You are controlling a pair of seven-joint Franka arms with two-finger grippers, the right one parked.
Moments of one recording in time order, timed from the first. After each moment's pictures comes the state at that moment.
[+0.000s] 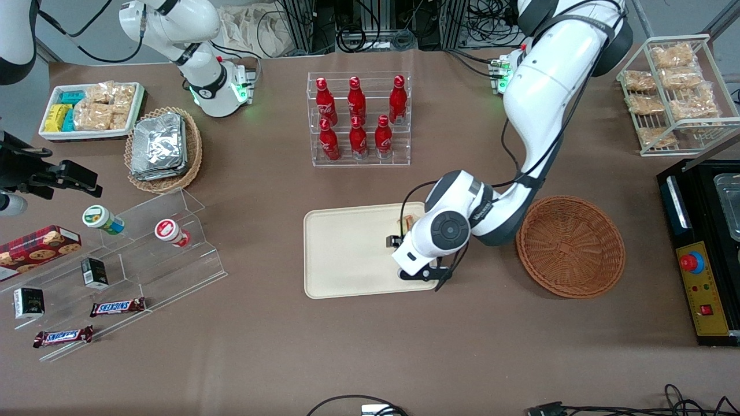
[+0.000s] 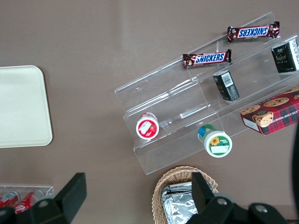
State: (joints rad) arm -0.32 0.78 -0.33 -1.34 0.01 2.03 -0.60
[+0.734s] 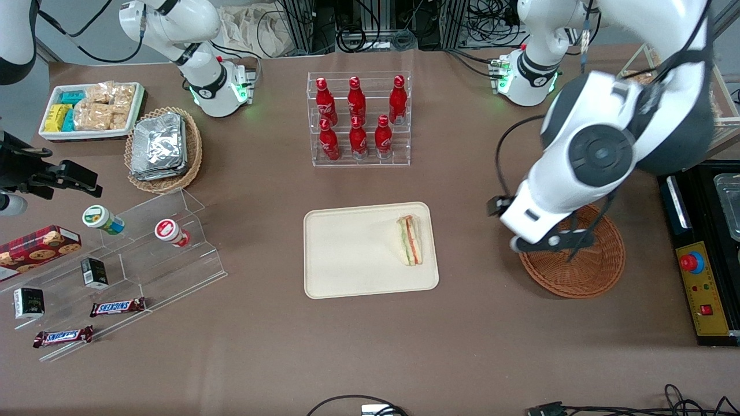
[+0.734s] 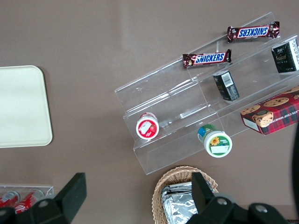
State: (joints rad) arm -0.12 0.36 -0.30 -1.32 0.14 1.43 -0.45
